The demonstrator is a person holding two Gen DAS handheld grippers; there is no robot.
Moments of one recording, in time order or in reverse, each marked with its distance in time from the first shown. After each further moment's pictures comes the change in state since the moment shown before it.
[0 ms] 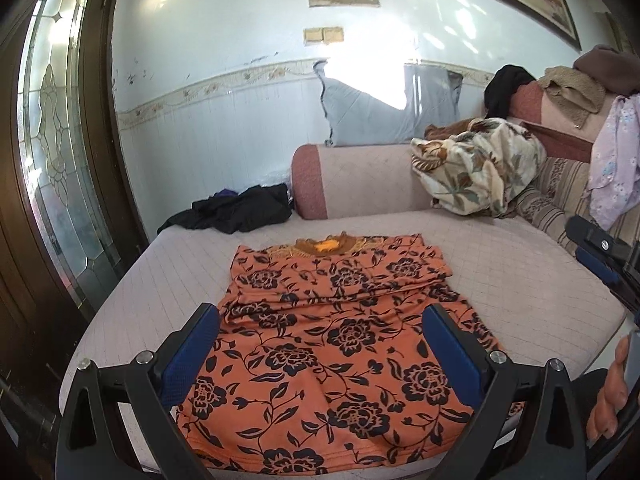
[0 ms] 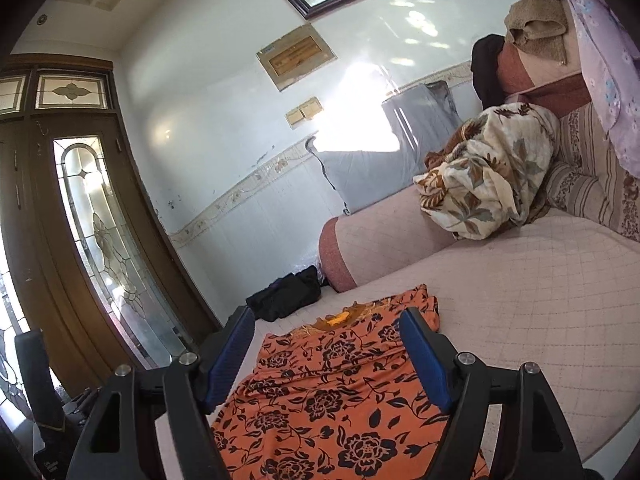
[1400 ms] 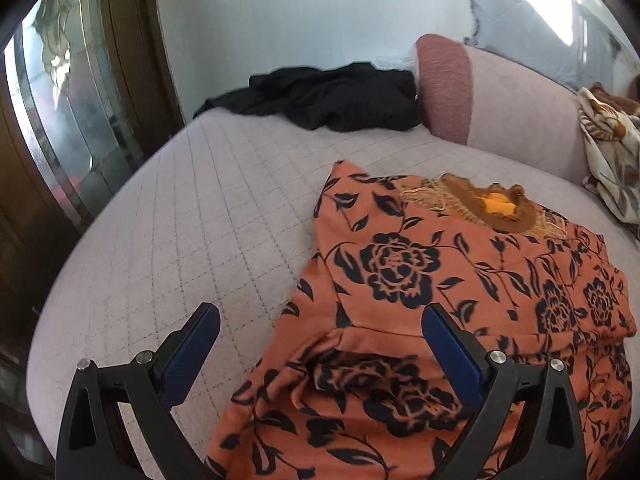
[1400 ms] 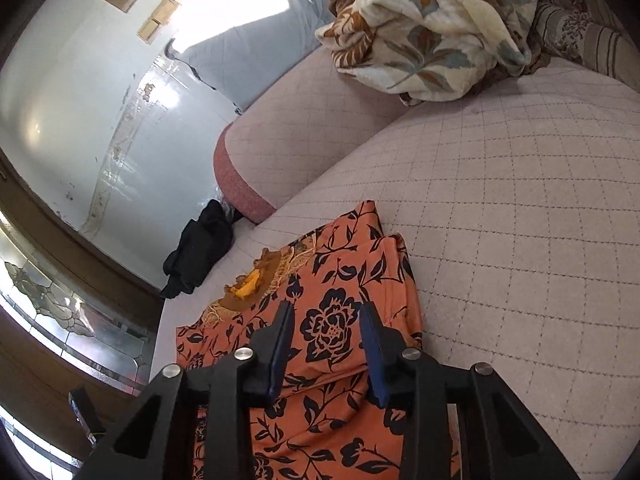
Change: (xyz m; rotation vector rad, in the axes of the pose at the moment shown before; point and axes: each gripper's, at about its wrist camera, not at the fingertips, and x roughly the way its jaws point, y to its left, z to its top) left arm 0.298 0.157 0.000 -0.236 0.383 0.188; right arm 0.276 -0.136 -0.005 0.300 0.425 -0.158
